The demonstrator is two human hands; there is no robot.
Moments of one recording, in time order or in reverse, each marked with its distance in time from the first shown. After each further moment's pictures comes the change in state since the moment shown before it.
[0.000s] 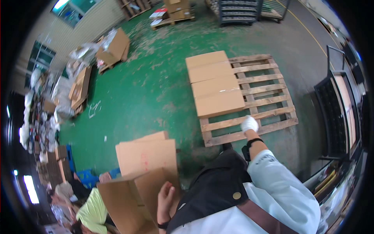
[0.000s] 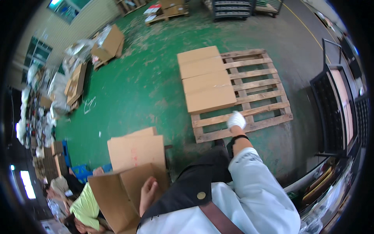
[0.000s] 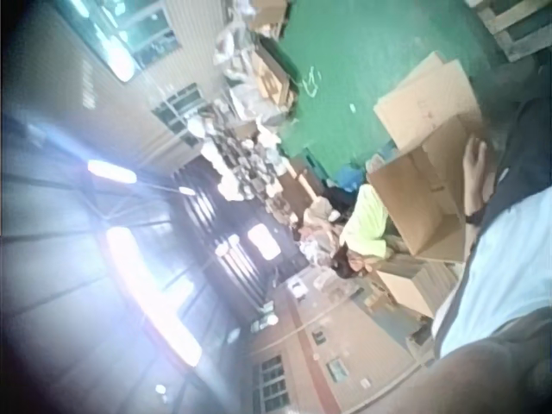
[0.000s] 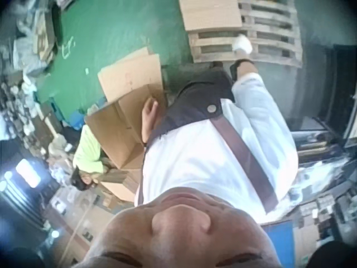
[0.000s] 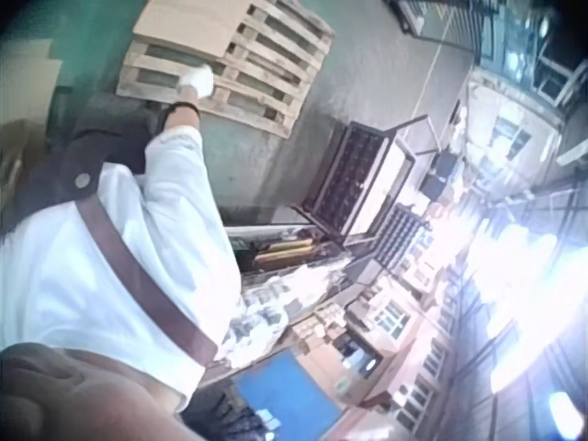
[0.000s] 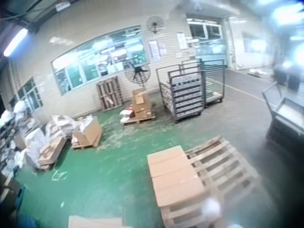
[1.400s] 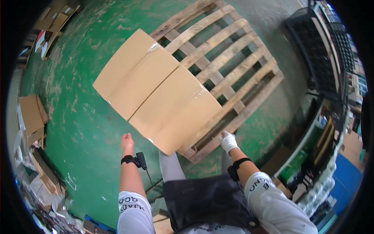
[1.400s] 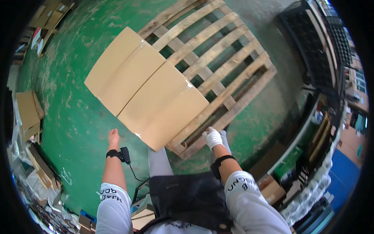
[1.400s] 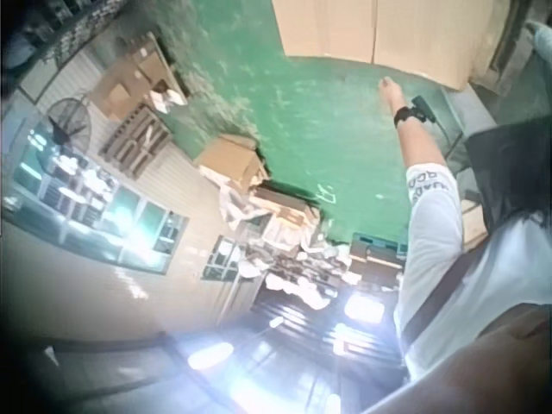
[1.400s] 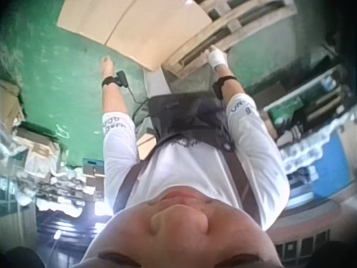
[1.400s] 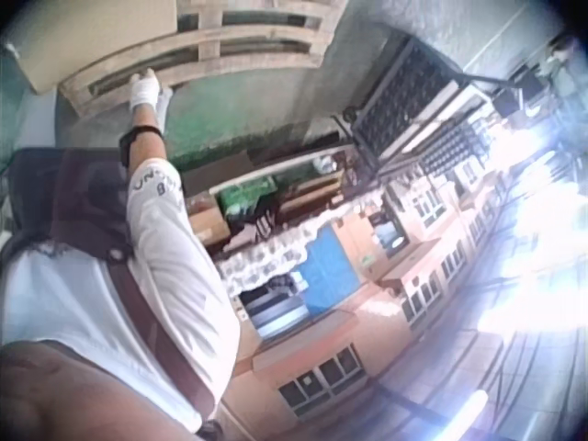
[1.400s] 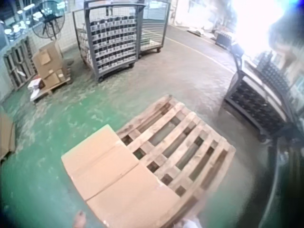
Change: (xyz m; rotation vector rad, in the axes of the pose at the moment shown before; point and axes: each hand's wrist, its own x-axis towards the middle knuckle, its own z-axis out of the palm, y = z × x) left_hand 0.853 0.067 0.343 0.825 -0.240 -0.090; right_hand 0.233 0.034 0.186 0.302 -0.355 0.624
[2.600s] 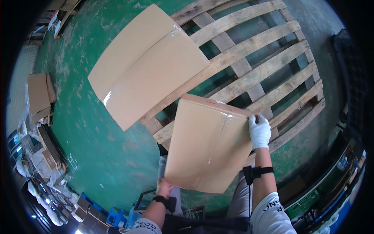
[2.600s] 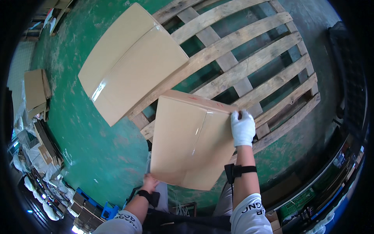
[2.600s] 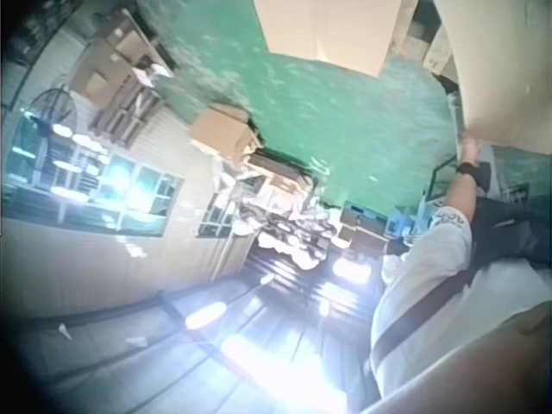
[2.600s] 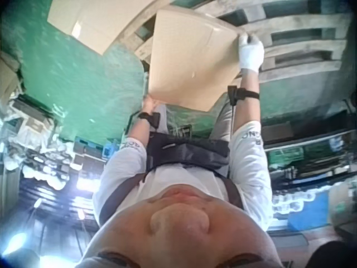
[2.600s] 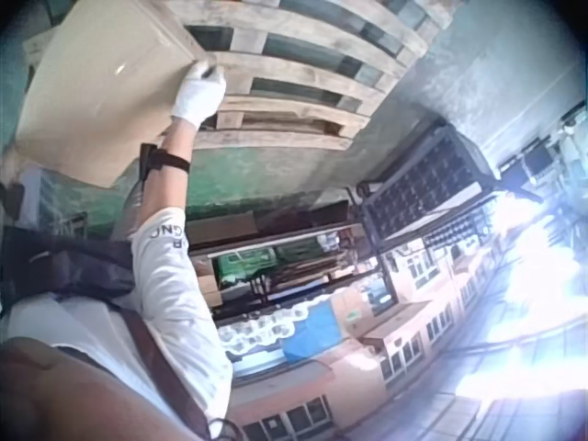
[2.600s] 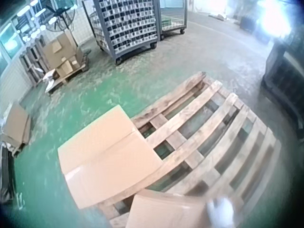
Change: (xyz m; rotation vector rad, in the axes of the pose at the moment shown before) left_hand -0.101 -0.221 0.189 -0.800 -0.125 -0.727; right_hand 0.213 -0.090 0.003 -0.030 0.295 -0.071
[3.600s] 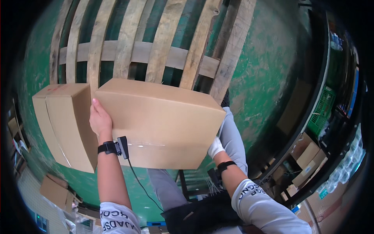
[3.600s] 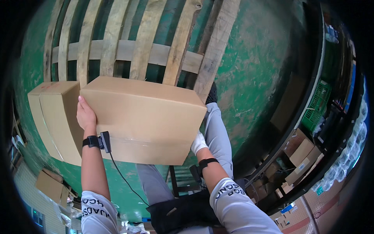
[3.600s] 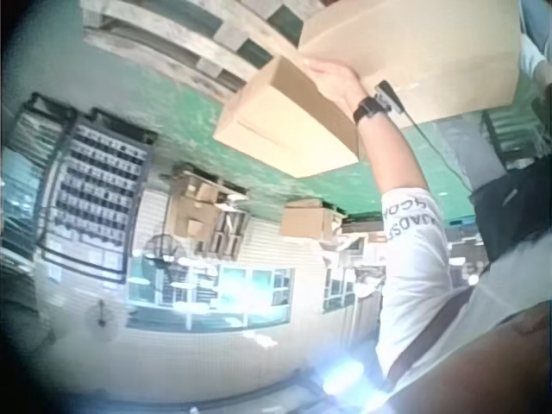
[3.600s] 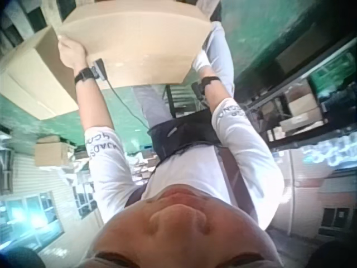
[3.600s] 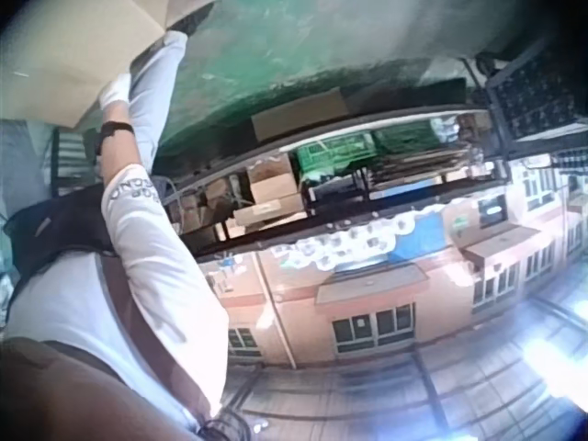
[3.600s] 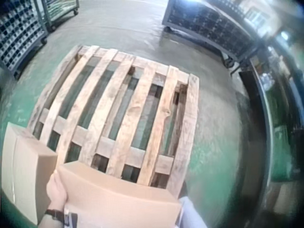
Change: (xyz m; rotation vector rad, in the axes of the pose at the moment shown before) left_hand -0.204 0.213 0.445 1.401 0.285 1.403; right_hand -0.210 0.279 0.187 1.883 -0.218 1.037
